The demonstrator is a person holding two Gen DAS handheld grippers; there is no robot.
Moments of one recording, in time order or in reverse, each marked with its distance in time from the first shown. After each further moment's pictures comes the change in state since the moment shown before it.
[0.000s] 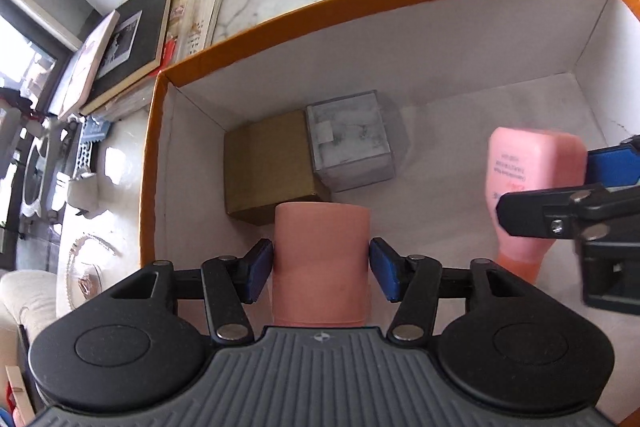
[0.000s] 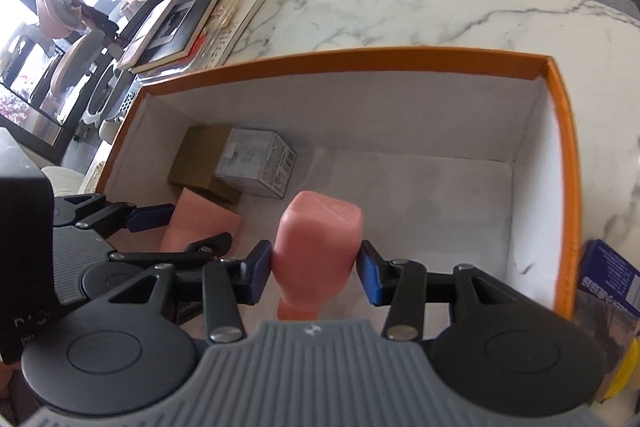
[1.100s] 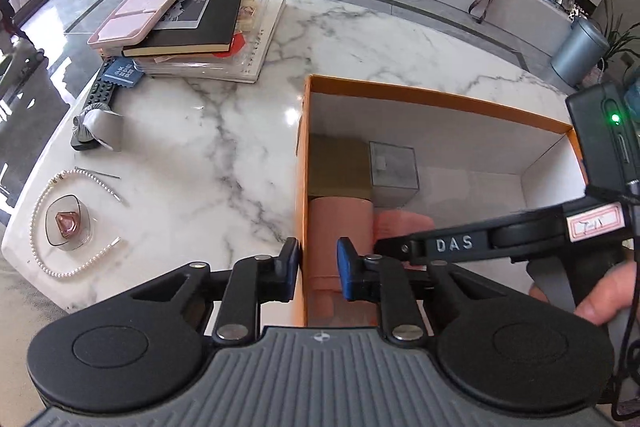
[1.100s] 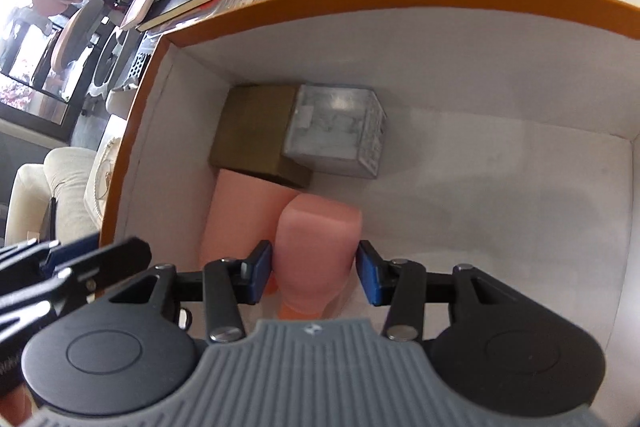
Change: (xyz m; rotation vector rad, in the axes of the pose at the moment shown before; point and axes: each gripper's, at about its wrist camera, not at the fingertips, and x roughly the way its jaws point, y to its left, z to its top) left arm -0.047 0.115 -0.048 -0.324 -0.141 -0.333; right arm 0.065 0.056 0.015 0.056 0.153 0.040
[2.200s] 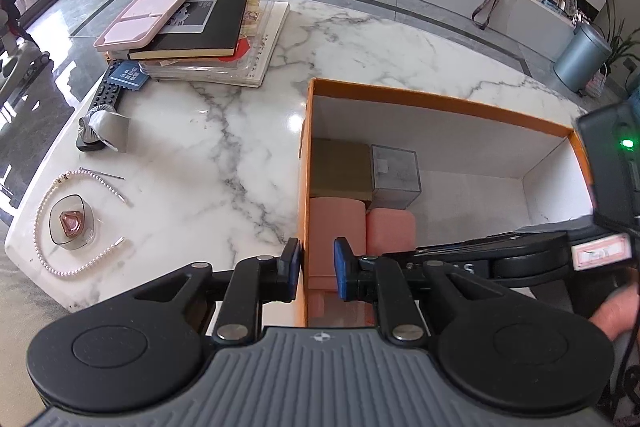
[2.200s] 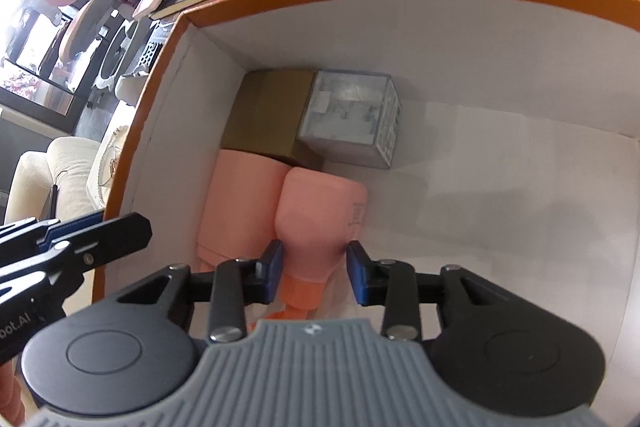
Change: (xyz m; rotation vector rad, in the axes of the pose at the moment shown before) left arm -0.004 -0.002 -0.004 -0.007 -0.027 0.012; right arm -0.006 0.002 -0.015 -0.046 -0.022 0.004
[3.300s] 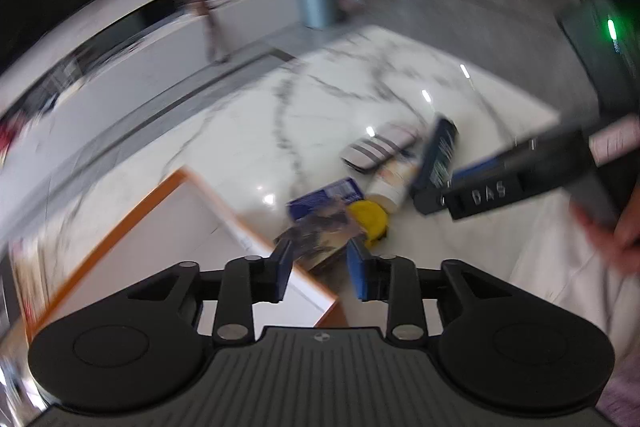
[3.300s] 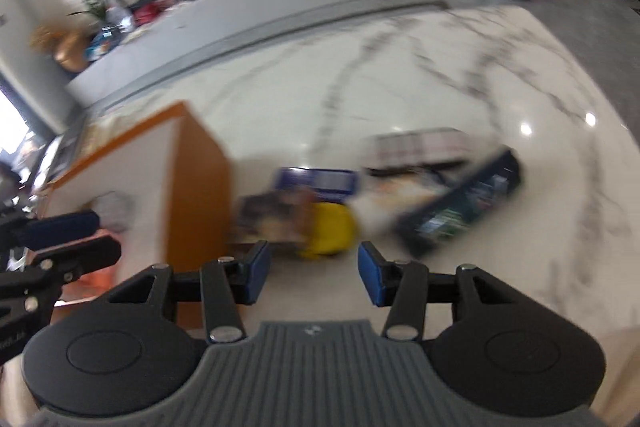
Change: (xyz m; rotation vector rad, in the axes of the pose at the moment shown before) left arm -0.036 -0.298 -0.086 0.951 -0.181 -0.247; right arm -0.226 -0.176 -0.201 0.371 -0.492 -0.335
